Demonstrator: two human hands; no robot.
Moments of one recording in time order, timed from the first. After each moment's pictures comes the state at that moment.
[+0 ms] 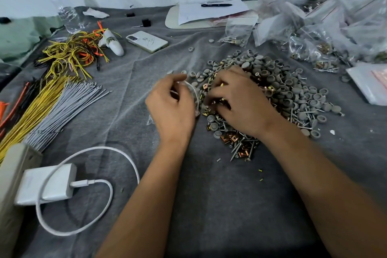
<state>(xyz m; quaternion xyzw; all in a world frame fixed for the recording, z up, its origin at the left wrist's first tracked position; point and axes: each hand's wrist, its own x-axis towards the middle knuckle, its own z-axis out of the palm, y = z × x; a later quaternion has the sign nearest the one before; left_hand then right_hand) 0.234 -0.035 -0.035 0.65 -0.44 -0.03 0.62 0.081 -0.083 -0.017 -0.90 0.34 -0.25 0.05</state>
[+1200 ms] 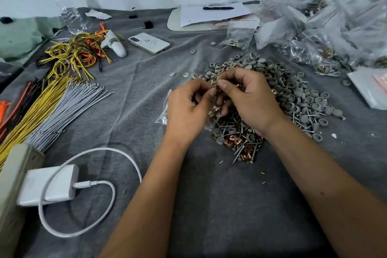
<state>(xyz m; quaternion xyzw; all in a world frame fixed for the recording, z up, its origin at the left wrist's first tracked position) 0.237 -0.040 -0.039 0.58 -0.59 -0.16 0.54 0.087 -0.087 -0.022 -0.67 0.34 -0.45 0.48</state>
